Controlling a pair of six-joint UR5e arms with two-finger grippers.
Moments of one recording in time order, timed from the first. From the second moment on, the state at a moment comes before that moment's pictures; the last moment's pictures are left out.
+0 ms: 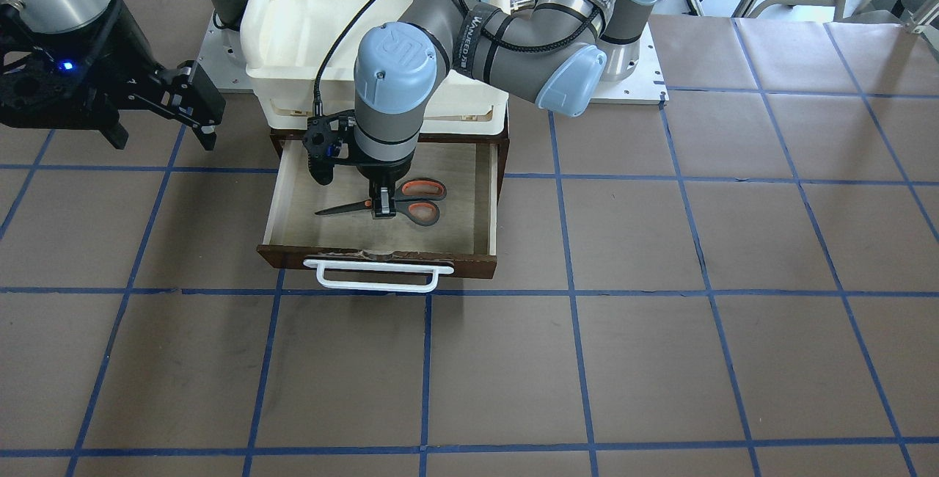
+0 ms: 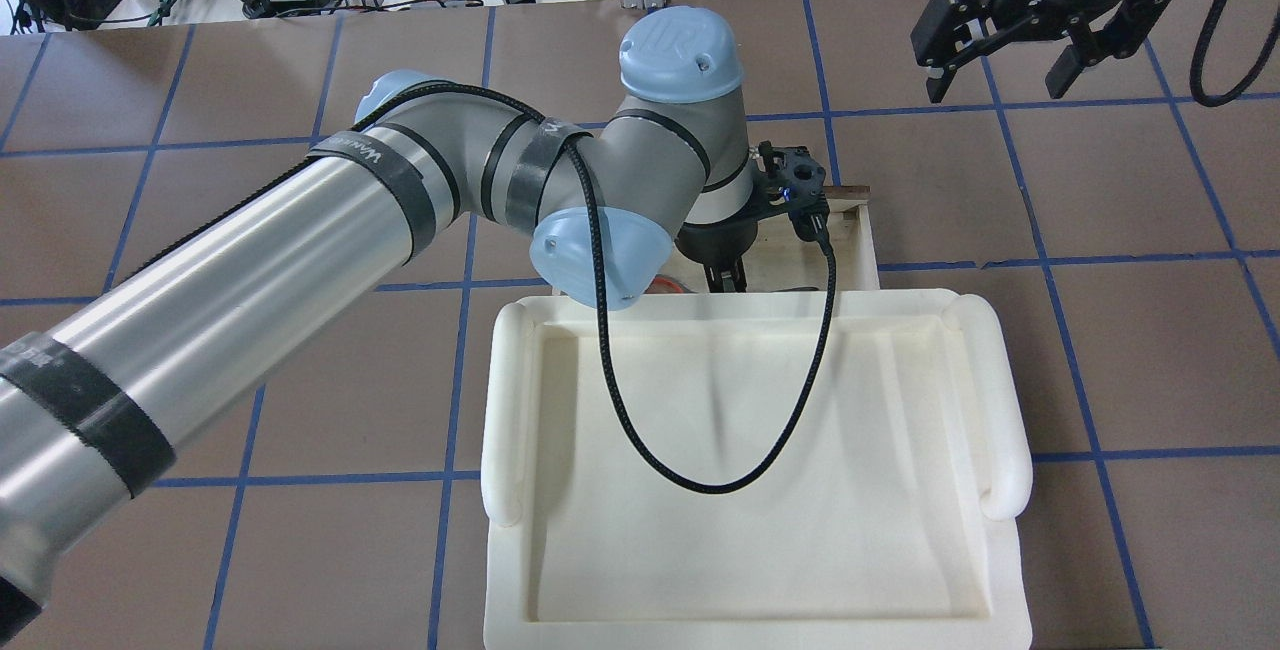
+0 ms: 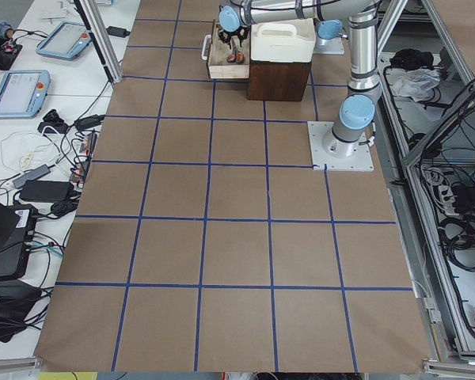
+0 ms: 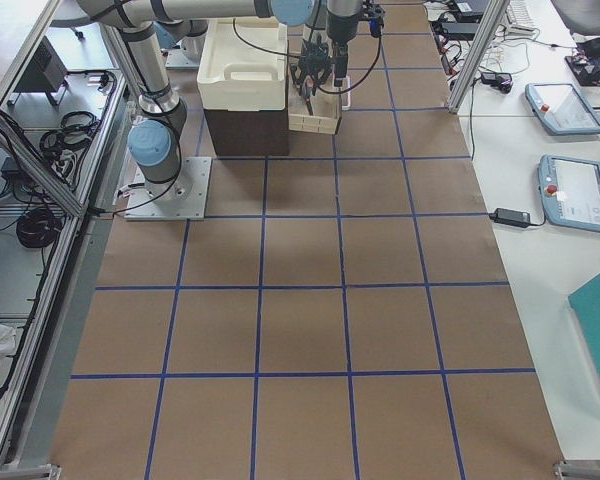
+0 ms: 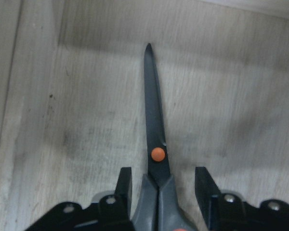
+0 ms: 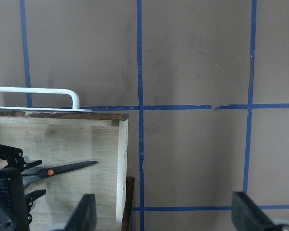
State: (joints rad) left arm -2.06 -1.96 -1.58 -1.20 1.38 0.94; right arm 1.50 -1.51 1.43 -1.50 -1.56 -0.06
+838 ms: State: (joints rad) left arm -1.94 -1.86 -1.49 -1.23 1.47 0.88; right arm 1.52 -1.52 1.43 -1.49 -1.57 -0.05
